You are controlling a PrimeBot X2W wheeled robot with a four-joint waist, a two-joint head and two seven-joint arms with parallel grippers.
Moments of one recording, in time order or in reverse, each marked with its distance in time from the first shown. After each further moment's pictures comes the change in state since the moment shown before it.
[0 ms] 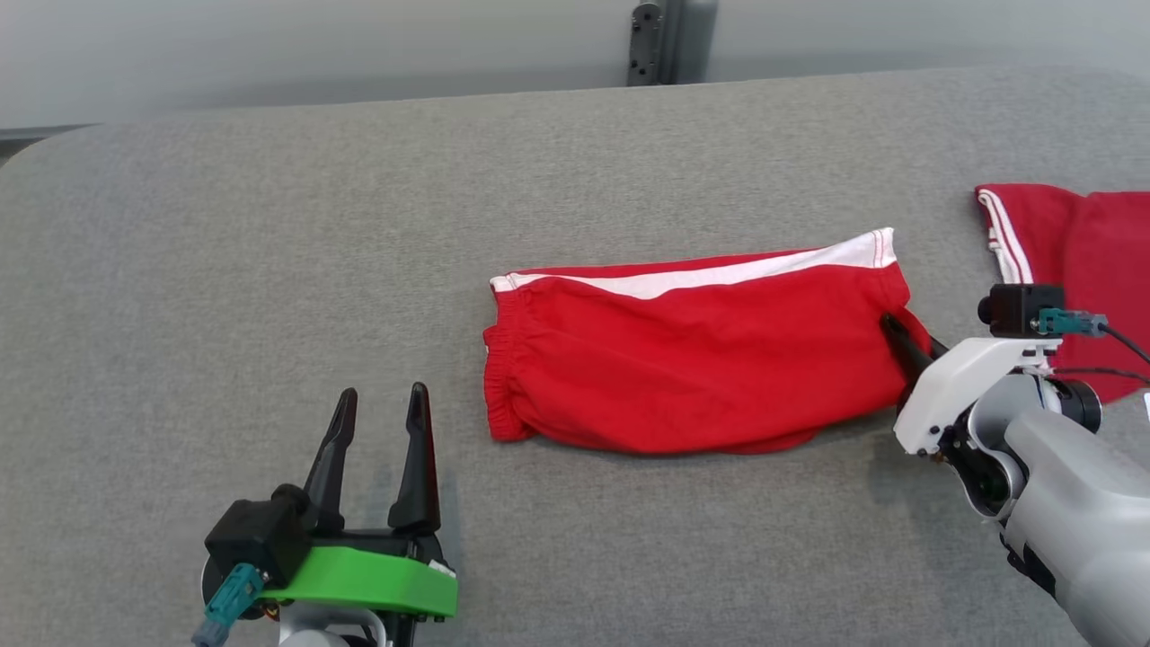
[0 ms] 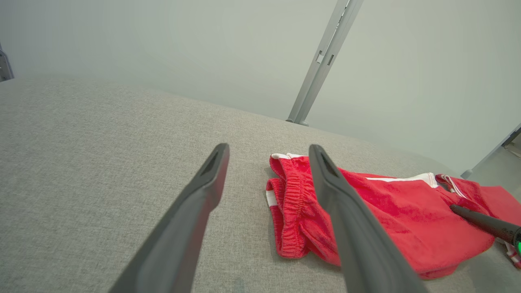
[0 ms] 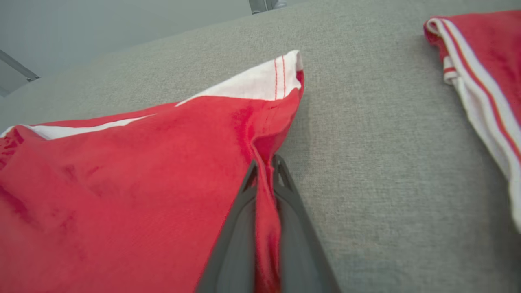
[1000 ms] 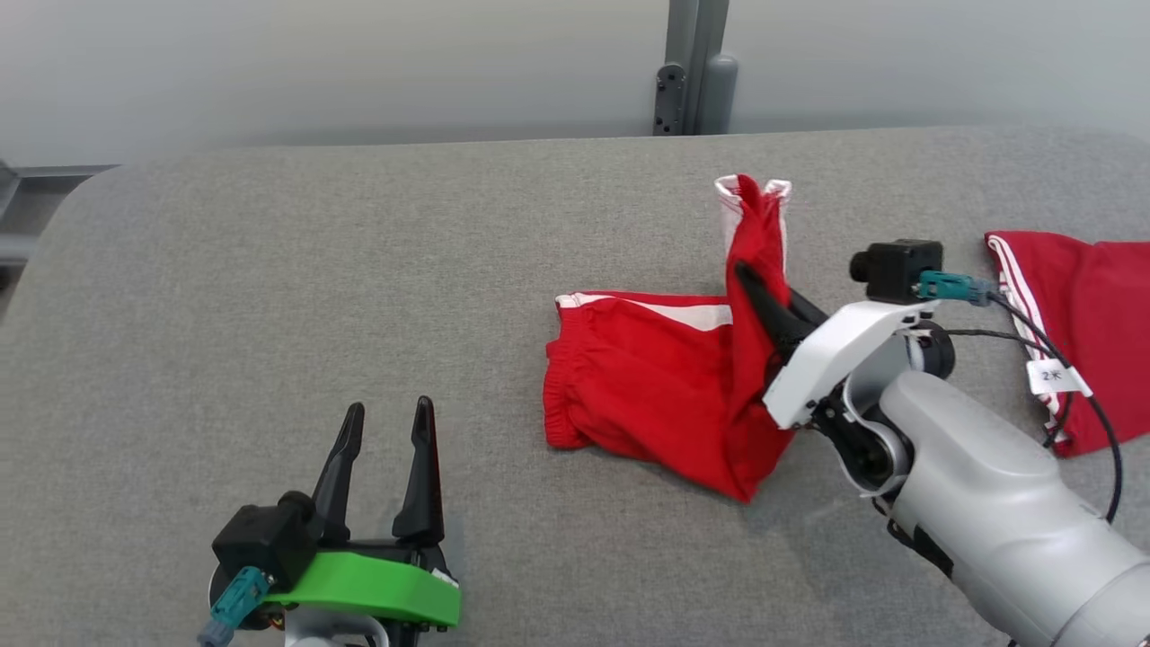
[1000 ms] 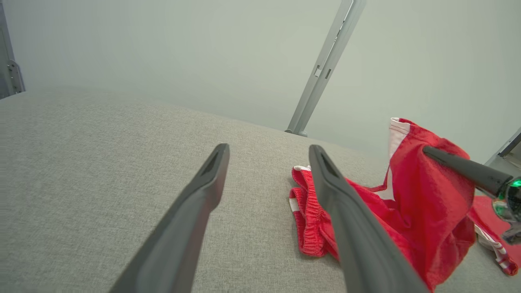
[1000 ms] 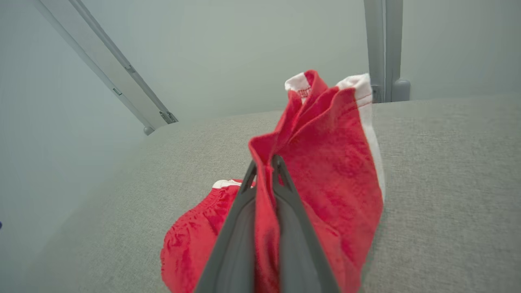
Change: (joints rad) left arm 0.006 0.007 -0.012 0.022 -0.027 0.000 0.010; right arm -0.034 0.110 0.021 -0.215 -0.021 -0.001 -0.033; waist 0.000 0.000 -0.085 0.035
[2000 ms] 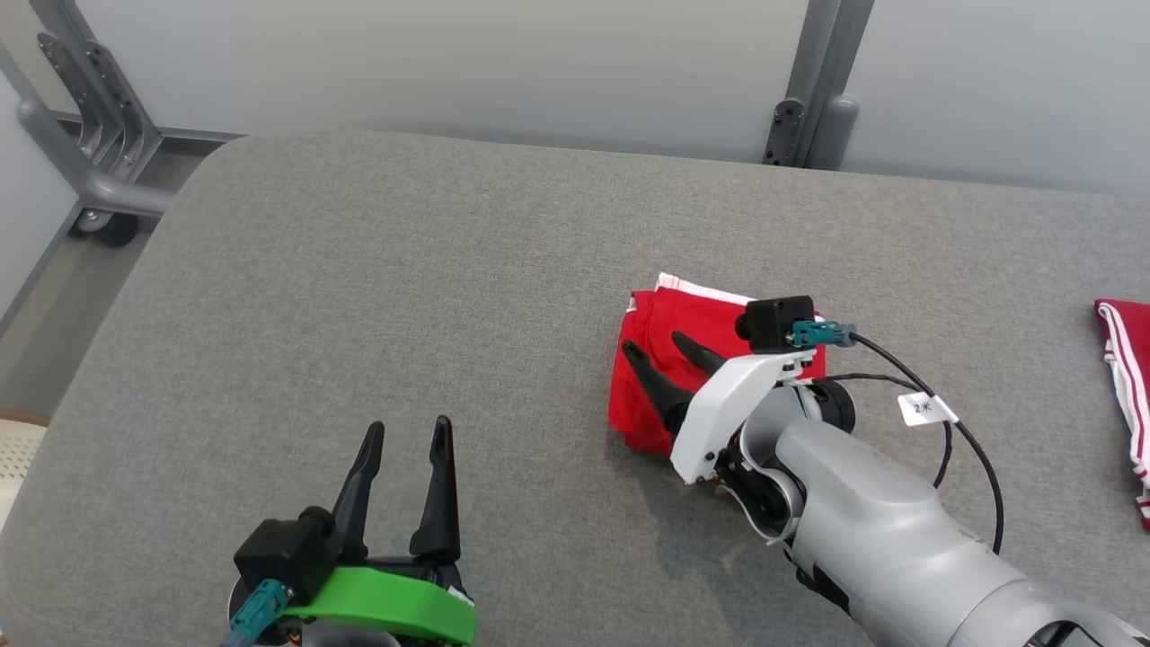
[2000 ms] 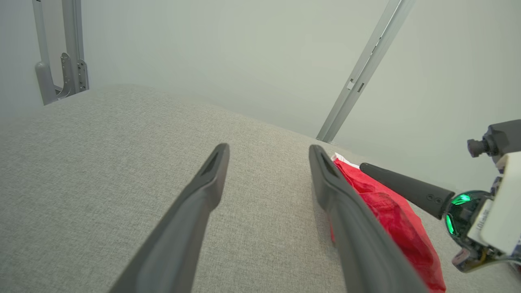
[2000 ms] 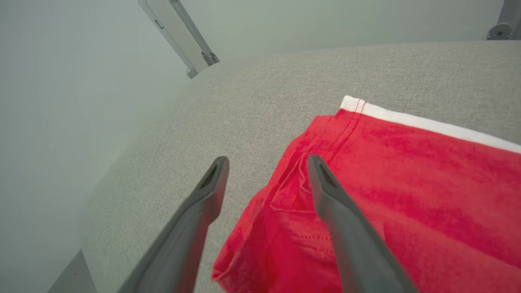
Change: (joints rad) left arm 0.019 -0.010 -0.026 0.018 -0.006 -0.003 -0.004; right arm -0.025 0.237 0.066 0.259 -0.013 0.000 0.030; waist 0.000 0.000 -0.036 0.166
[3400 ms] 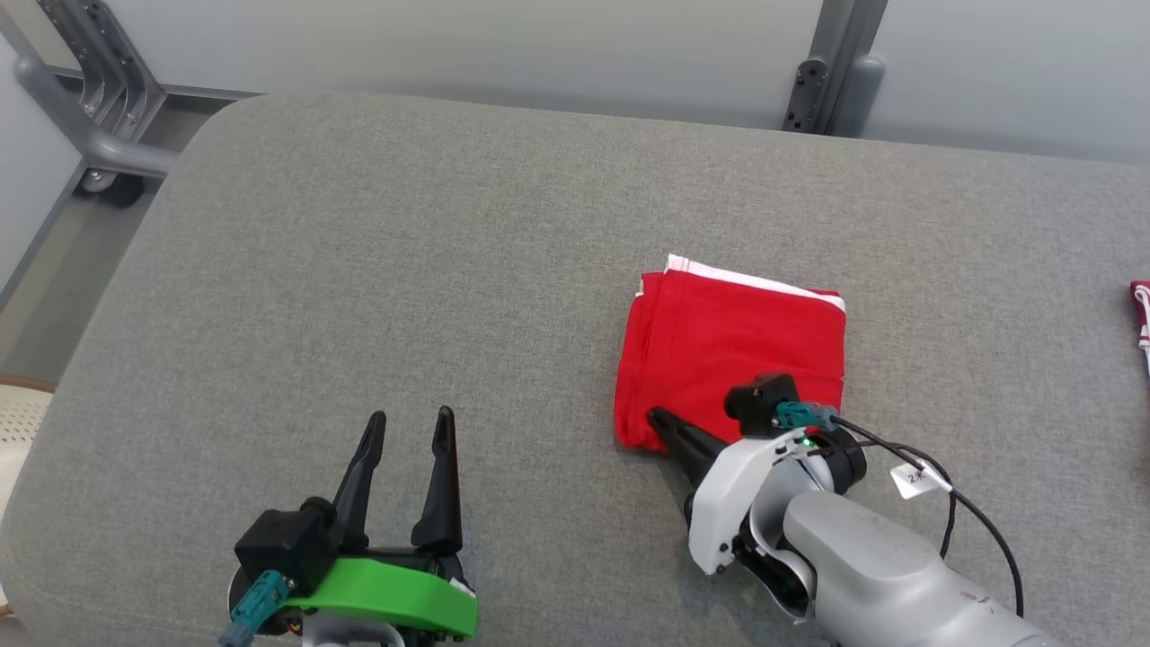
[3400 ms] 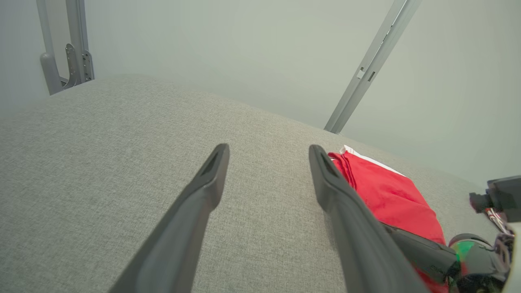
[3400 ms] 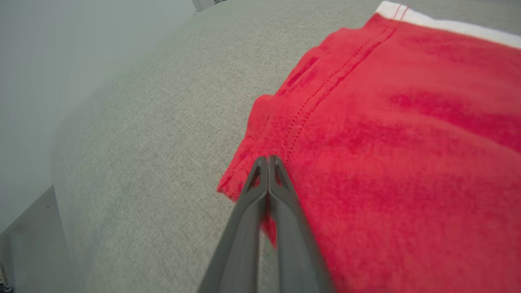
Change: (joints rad) left arm -0.016 0.007 -0.011 -0.008 0.000 0.008 0.004; right arm 0.108 -0.051 0.088 -0.054 -0.186 0.000 -0.079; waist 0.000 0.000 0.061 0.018
